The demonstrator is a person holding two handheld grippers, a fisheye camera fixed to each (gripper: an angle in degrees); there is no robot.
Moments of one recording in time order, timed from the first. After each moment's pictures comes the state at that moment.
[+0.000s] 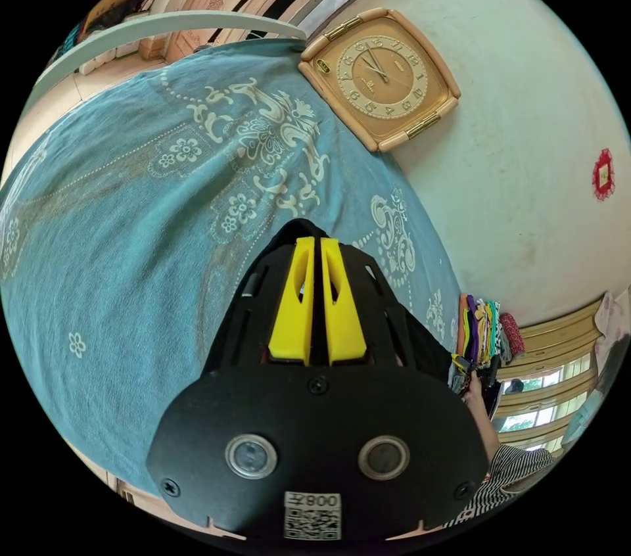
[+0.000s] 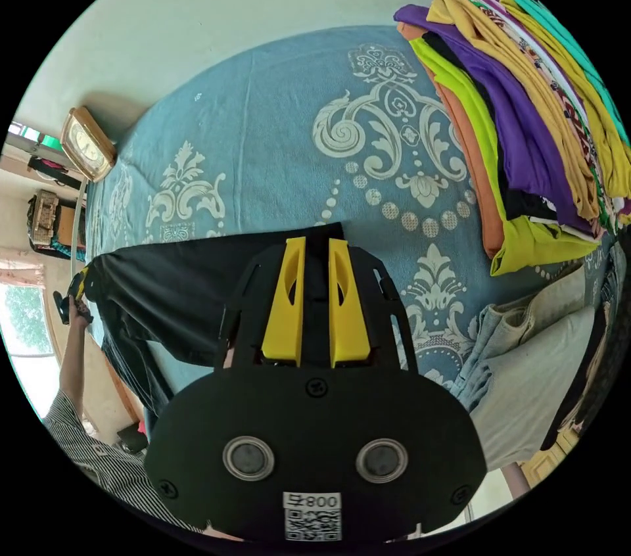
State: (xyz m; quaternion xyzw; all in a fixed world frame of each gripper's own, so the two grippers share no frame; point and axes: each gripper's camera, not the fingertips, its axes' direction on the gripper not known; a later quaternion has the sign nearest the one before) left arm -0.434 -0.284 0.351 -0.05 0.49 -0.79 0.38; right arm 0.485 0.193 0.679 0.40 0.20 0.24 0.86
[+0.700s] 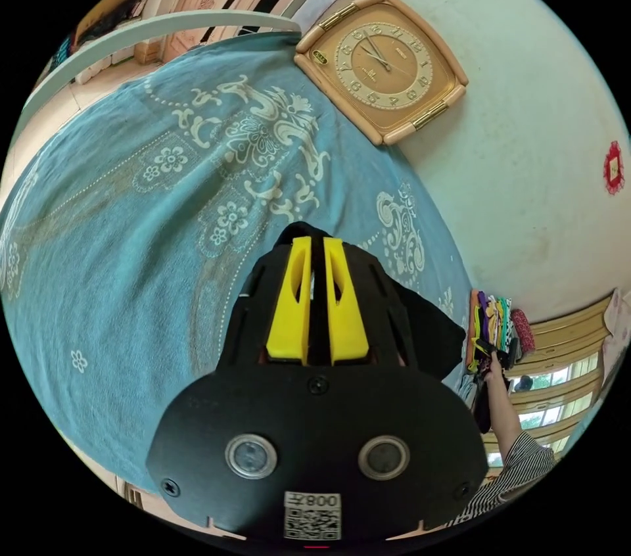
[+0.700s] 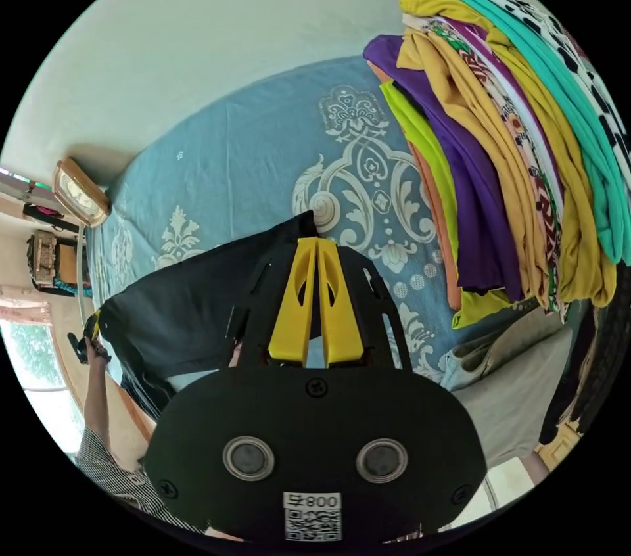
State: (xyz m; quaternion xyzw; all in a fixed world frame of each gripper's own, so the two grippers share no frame) left arm -0.430 -0.256 0.285 -0.07 0.49 -0.77 0.39; right arm 0.455 0.199 0.627 0.42 0.19 0.28 0.84
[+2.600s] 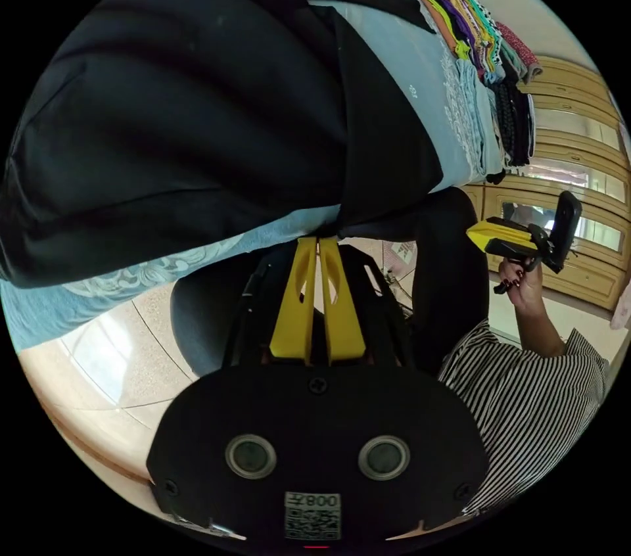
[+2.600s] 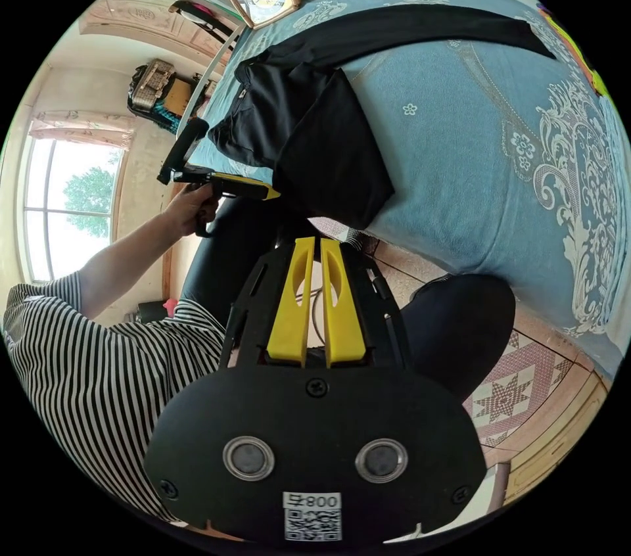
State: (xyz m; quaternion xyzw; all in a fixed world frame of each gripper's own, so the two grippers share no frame) left arm -0.335 -0.739 -0.279 -0.10 0.77 -0.35 0.52; right arm 0.038 0.434 1.023 0.29 0.08 0.04 0.95
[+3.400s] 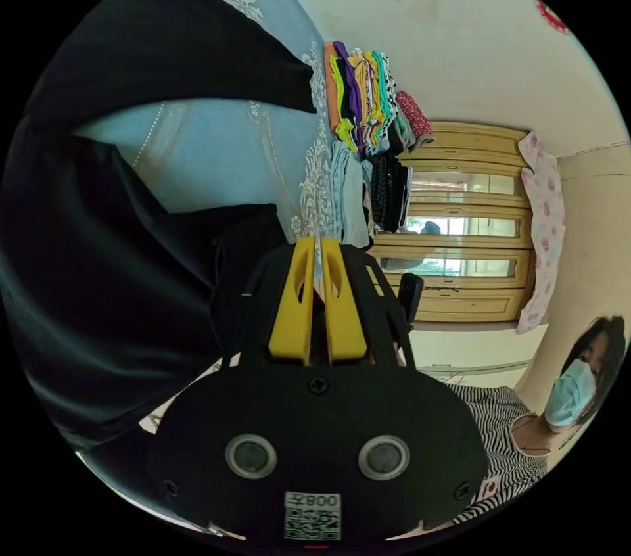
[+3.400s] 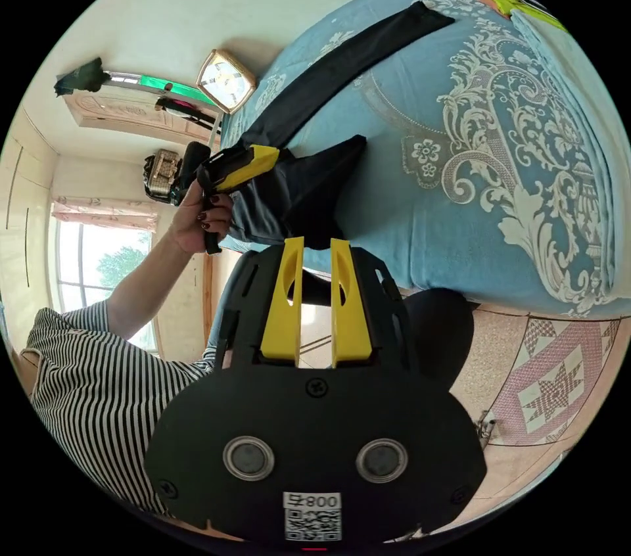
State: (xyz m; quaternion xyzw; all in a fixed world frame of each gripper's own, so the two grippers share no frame) left arm -0.439 -0.969 -0.276 0.07 0.84 -0.44 0.31; right arm 0.055 0.529 0.968 0.41 -0.03 0.11 0.90
